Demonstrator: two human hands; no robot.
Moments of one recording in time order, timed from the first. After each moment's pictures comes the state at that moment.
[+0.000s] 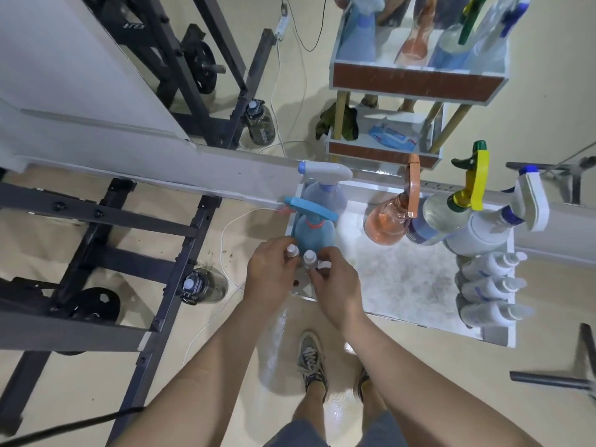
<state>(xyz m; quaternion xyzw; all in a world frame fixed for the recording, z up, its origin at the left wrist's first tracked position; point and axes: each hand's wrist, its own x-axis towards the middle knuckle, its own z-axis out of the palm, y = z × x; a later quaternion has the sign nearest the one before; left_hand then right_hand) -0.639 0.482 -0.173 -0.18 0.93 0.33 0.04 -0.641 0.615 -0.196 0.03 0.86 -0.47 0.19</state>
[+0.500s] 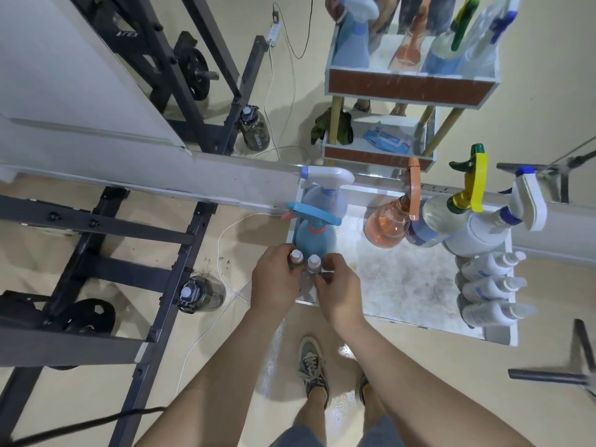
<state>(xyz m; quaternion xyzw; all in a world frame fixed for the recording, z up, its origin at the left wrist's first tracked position) -0.638 0.483 -0.178 -0.20 0.93 0.32 0.04 -0.642 0.605 -0.204 0.09 0.87 -0.46 0.18</state>
